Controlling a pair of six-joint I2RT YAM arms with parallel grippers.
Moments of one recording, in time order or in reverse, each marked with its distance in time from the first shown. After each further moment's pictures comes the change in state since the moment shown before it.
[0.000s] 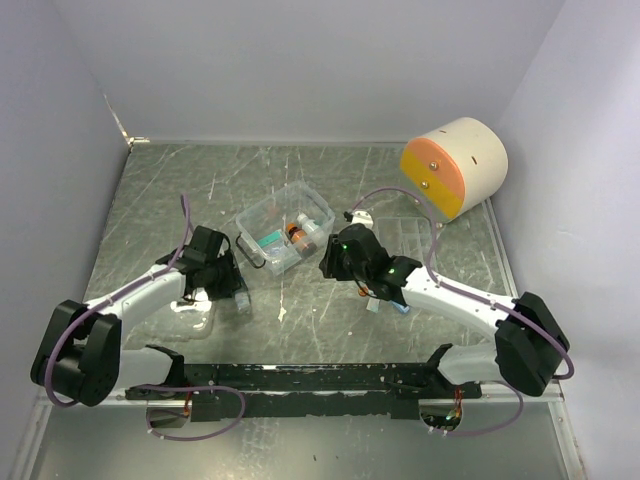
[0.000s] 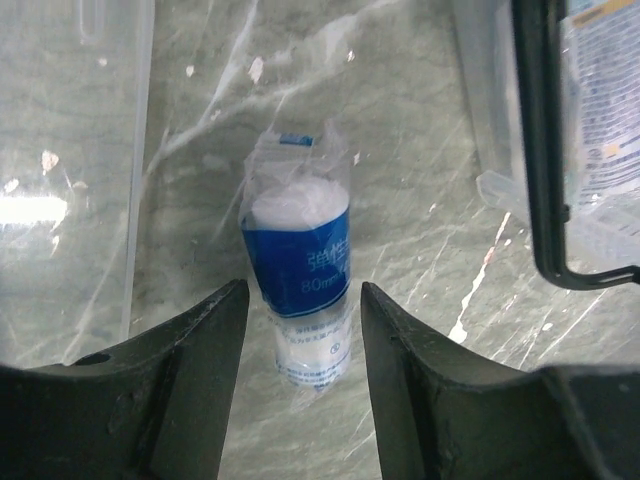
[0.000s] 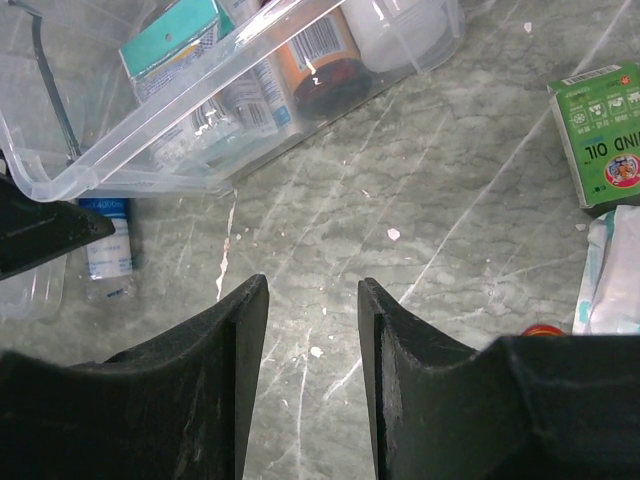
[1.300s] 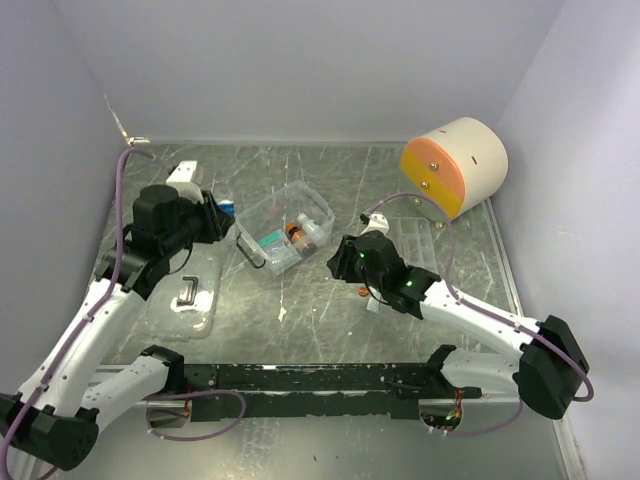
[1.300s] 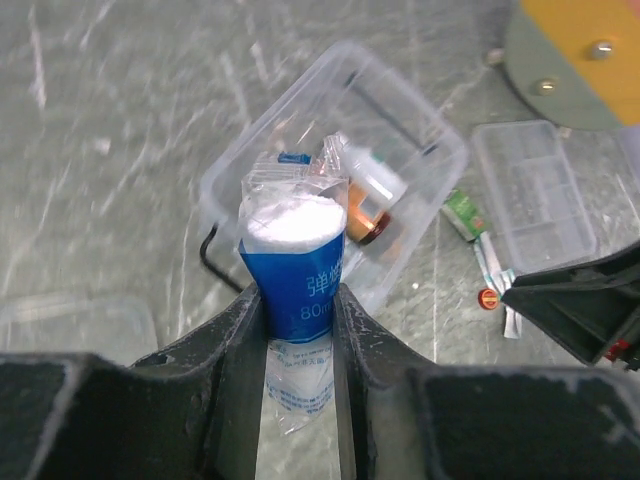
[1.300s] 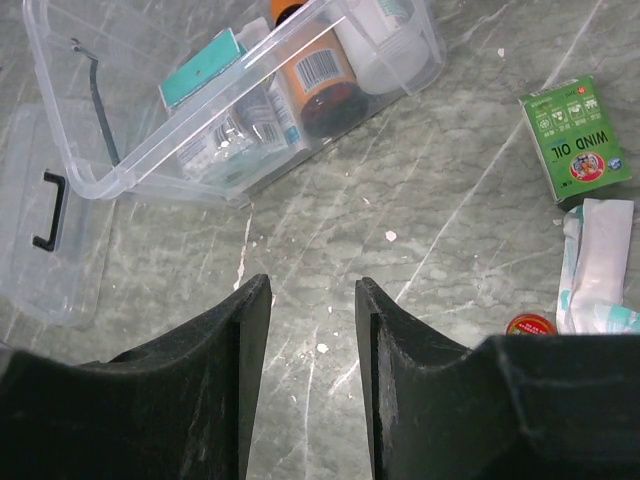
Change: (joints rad) left arm 0.000 -0.370 0.355 -0.072 -0.037 0.322; right arm -0.009 -0.150 -0.088 0.045 0.024 0.025
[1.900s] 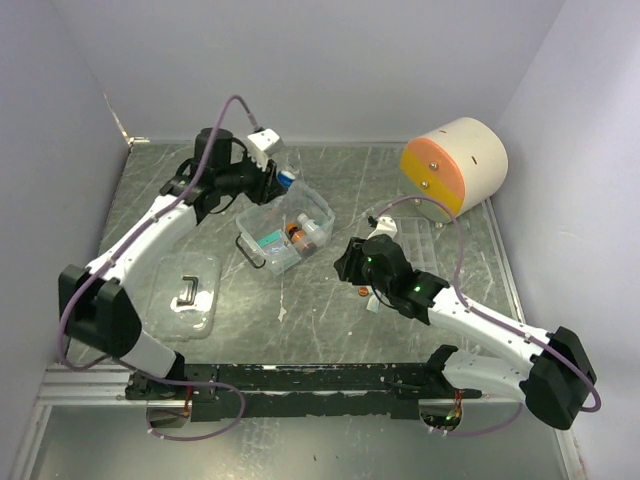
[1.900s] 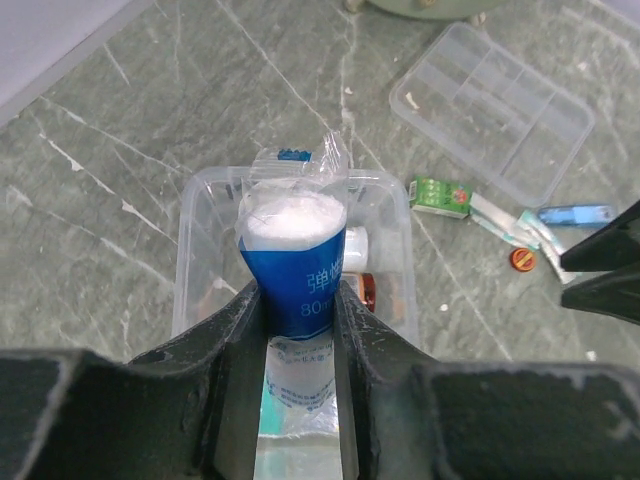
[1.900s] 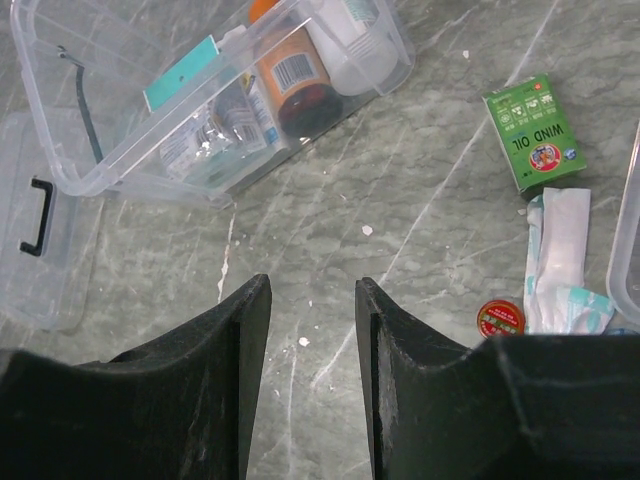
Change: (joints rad) left arm -0.039 0.589 0.381 0.193 0.476 0.510; right arm -0.008 -0.084 -0.045 -0.025 0.030 -0.008
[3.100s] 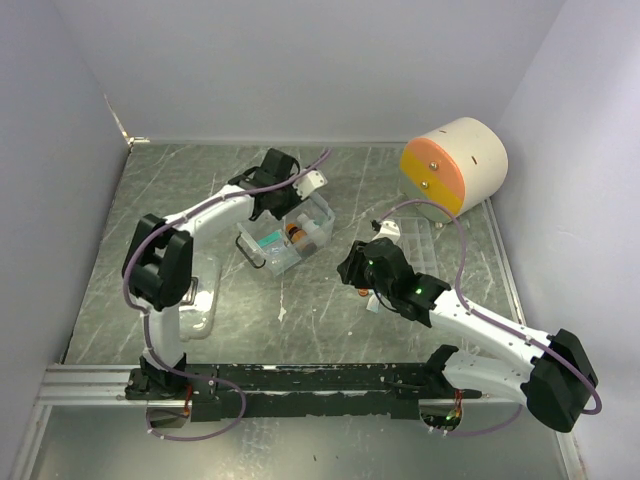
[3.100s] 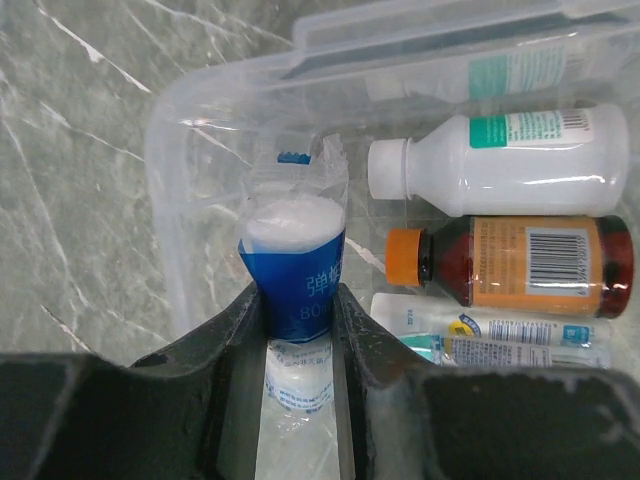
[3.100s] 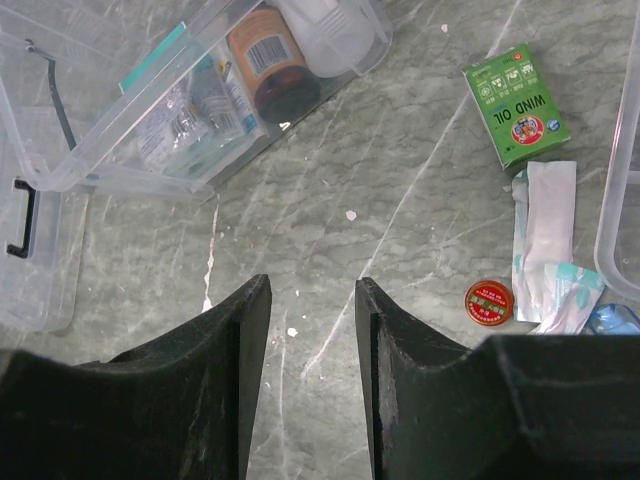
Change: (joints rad) left arm -0.162 0.433 0.188 -0.126 -0.493 0.427; right arm -0.008 -0.017 -0.030 -0.024 0.009 0.035
